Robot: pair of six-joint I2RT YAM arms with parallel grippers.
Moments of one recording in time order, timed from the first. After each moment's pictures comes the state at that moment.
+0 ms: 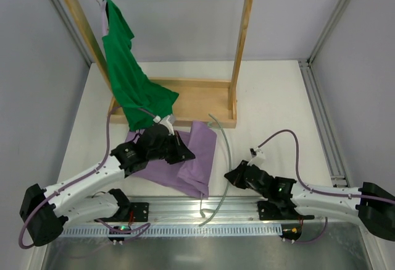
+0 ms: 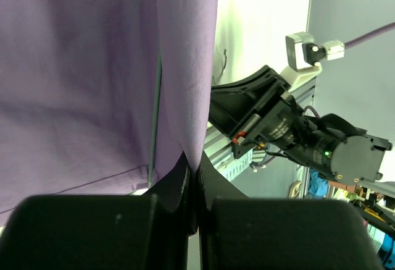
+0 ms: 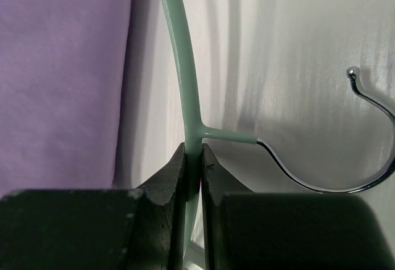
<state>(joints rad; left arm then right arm) -0.84 1.00 0.71 -0.34 0.14 -1.02 1.10 0.76 0.05 0.08 0.35 1.19</state>
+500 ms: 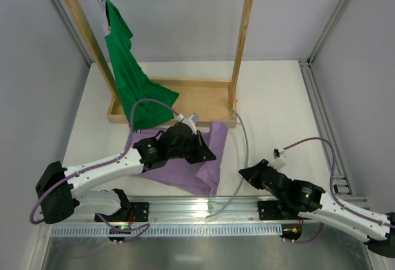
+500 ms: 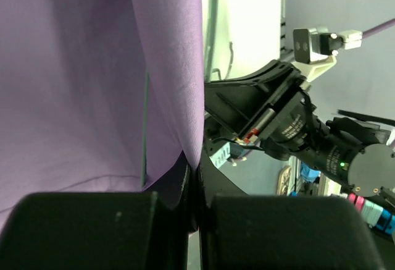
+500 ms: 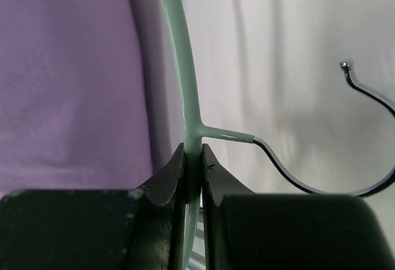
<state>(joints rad) -1.00 1.19 0.84 -0.25 0.09 -1.08 1.10 0.23 0.16 -0.54 0.47 1.39</state>
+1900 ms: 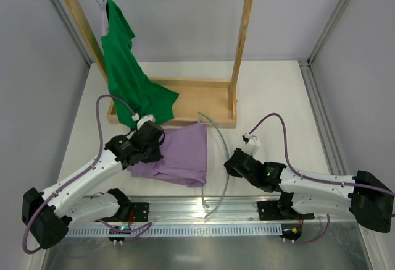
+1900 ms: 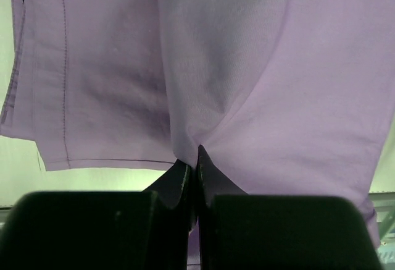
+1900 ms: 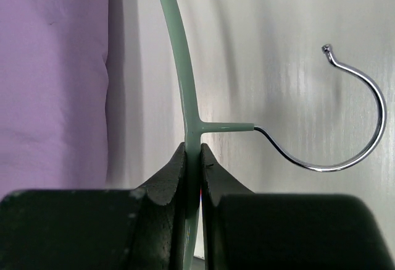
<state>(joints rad) -0.73 1.01 0.83 -0.87 -0.27 -0.81 1.06 1.01 0.40 -0.21 0.46 1.11</state>
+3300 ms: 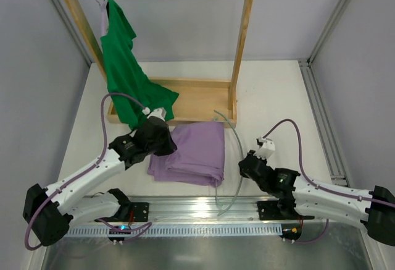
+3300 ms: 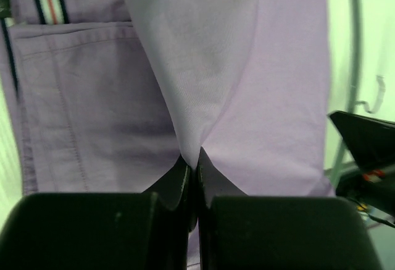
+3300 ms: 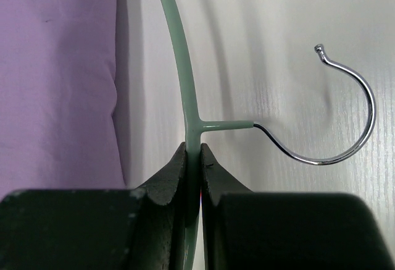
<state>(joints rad) -0.74 1.06 0.80 -0.58 -0.14 -0.78 1.04 0.75 0.28 -0.36 0.61 1.09</state>
